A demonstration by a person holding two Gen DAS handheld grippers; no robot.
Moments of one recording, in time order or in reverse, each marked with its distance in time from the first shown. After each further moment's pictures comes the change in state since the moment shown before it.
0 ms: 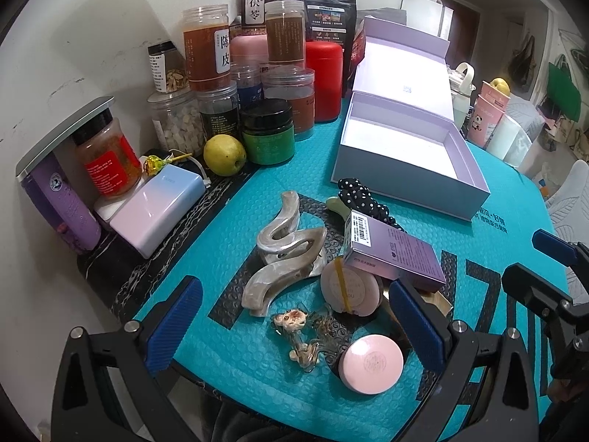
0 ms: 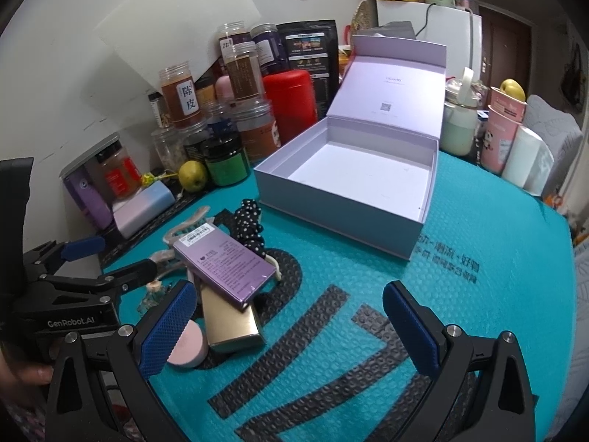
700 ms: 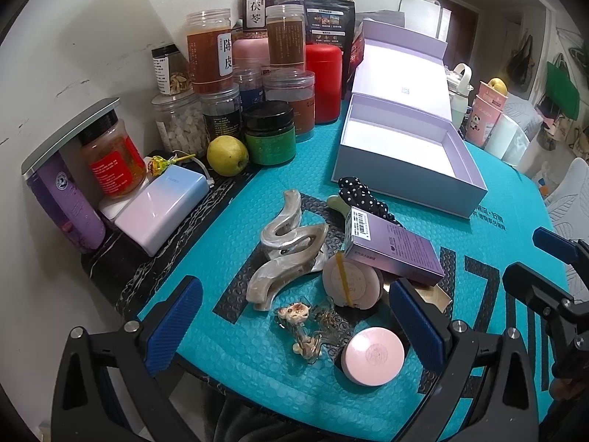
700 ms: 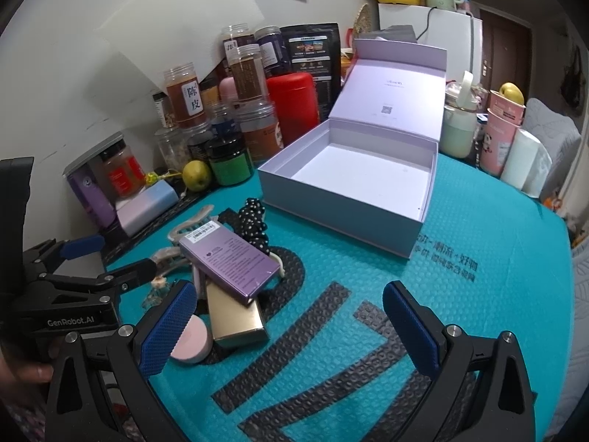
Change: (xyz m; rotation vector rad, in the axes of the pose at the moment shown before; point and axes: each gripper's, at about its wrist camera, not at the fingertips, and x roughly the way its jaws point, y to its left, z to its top) left arm -0.005 0.002 -0.003 0.005 -0.008 0.001; right arm -0.005 0.008 -0.003 -0.010 -0.007 -0.001
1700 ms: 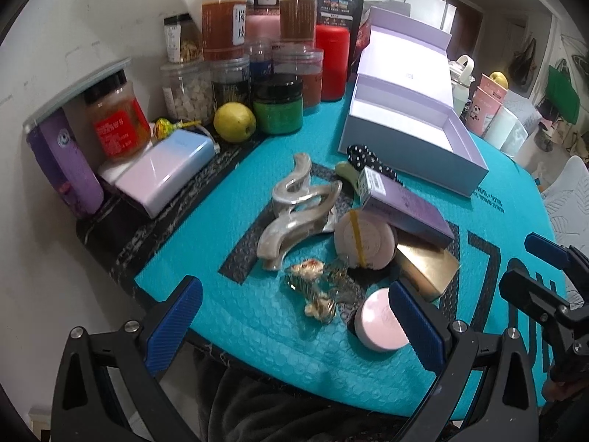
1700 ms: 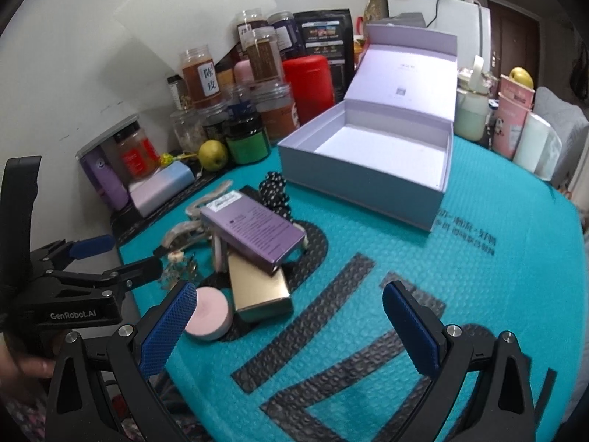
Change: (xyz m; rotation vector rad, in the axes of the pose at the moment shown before) left arm 0.004 0.018 -0.030 -0.037 0.055 -0.038; right arm 0.007 0.013 -0.025 0.009 0.049 0.051
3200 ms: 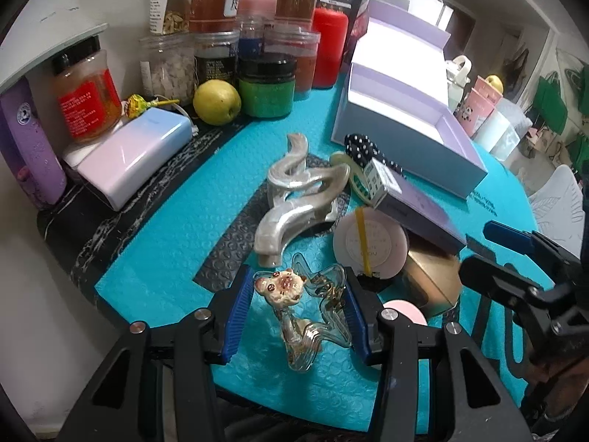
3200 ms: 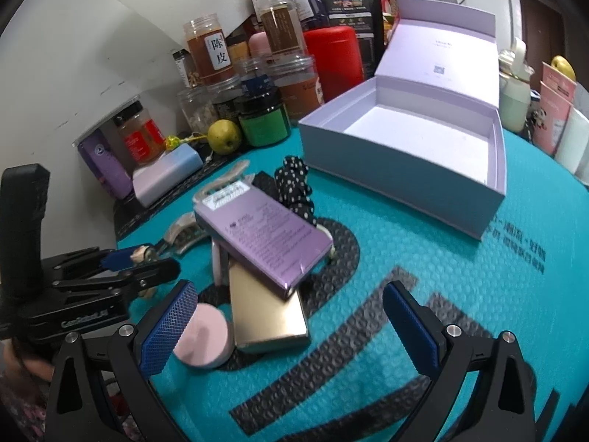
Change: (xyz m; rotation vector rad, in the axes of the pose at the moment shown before) left arm 0.031 0.016 0.006 -0.030 0.023 -0.116; right arm 0.055 -0.003 0.018 -0.046 0.041 0.101
